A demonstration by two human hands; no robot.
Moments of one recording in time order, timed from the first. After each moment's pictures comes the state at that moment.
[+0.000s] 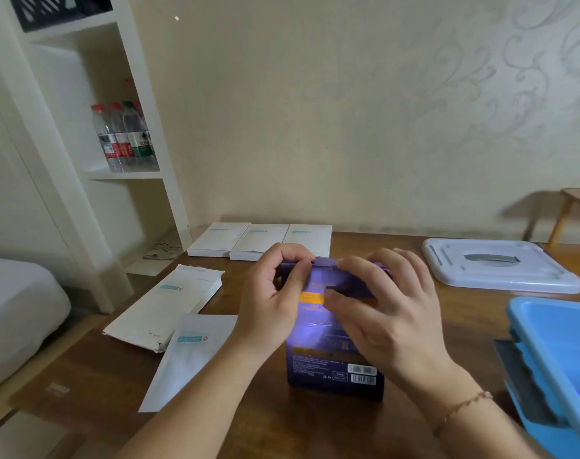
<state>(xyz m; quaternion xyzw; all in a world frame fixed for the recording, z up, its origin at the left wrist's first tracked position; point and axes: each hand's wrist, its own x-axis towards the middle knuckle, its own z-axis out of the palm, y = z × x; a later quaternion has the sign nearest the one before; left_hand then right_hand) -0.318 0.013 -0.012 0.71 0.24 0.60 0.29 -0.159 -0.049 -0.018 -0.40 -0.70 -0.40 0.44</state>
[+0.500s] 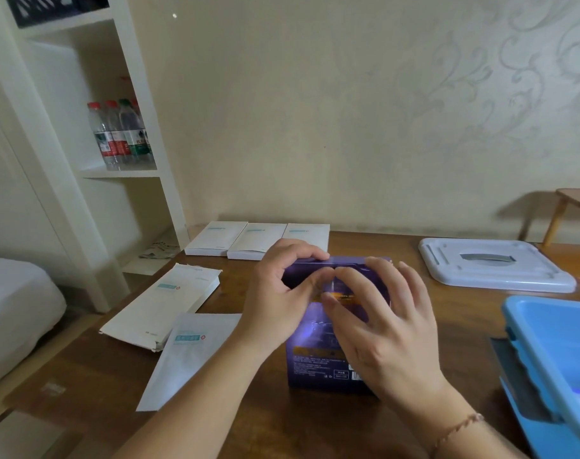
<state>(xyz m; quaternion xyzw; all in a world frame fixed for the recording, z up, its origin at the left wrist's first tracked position) -0.315 0.015 -0.007 0.76 0.22 0.57 0.22 -0.165 -0.058 -0.039 -0.46 -0.68 -0.43 0.38</state>
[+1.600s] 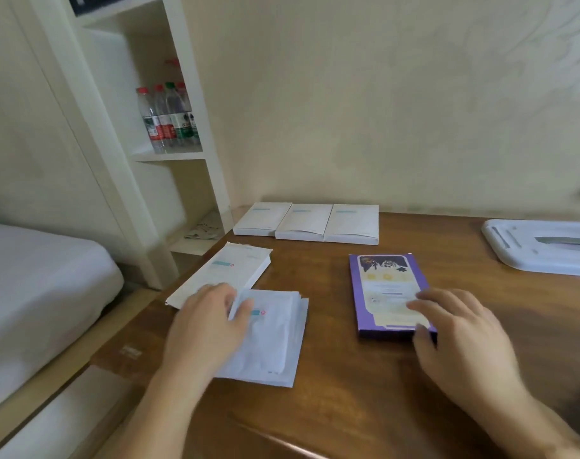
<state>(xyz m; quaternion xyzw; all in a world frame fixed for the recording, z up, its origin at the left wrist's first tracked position) -0.479 0.019 -0.062 0.69 0.68 0.25 0.00 -0.177 -0.066 -0.075 -0.69 -0.66 -0.10 0.29</state>
